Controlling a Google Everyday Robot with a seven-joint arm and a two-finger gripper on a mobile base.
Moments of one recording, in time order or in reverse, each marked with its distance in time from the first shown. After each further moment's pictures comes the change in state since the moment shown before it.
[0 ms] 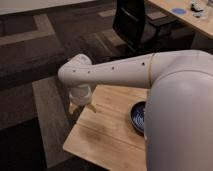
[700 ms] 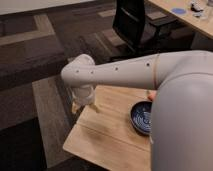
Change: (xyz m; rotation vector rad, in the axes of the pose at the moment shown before) arm 0.007 -0.040 -0.004 -0.003 -0.032 0.073
